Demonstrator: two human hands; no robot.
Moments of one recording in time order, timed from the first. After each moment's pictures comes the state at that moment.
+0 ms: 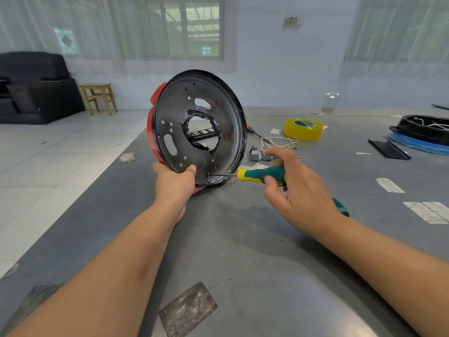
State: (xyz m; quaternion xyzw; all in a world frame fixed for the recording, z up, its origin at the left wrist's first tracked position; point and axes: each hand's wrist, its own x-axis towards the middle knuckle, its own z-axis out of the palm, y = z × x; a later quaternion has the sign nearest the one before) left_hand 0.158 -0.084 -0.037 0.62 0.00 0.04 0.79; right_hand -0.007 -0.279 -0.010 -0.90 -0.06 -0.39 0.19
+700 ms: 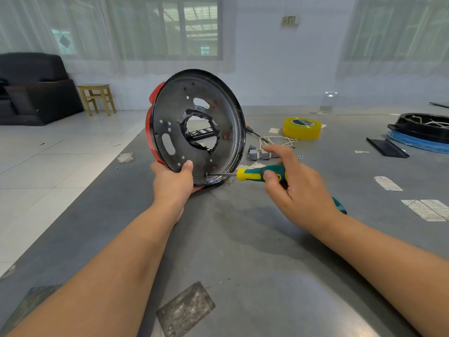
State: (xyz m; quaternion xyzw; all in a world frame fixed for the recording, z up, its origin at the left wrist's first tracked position) left_hand 0.161 -0.084 -0.042 0.64 0.00 0.07 0.76; right_hand -0.005 -0.282 -0.011 -0.89 -0.05 -0.40 0.19
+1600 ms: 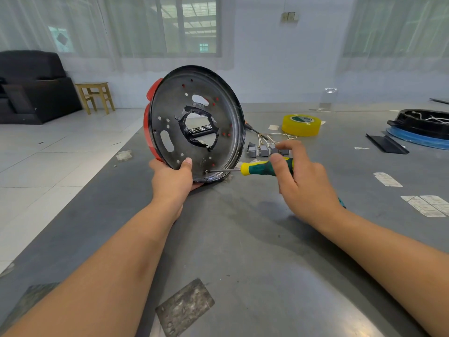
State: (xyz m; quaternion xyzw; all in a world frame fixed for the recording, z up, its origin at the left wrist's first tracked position) left_hand 0.166 -0.081 -0.044 0.67 0.01 0.07 0.74; right_hand -0.001 -0.291 -0.010 -0.89 0.05 -0.37 0.27
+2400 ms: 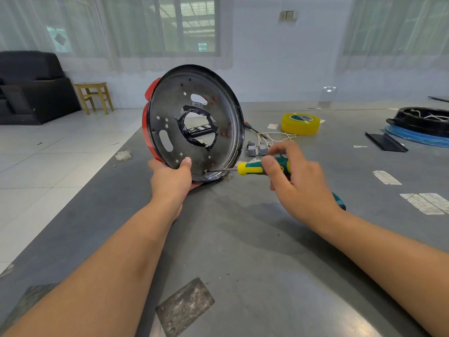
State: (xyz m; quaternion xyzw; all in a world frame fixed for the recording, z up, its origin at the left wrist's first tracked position) left_hand 0.164 -0.084 -0.042 0.66 0.01 0.07 0.75; right_hand -0.007 -0.280 -0.010 -0.88 -0.01 -0.37 0.30
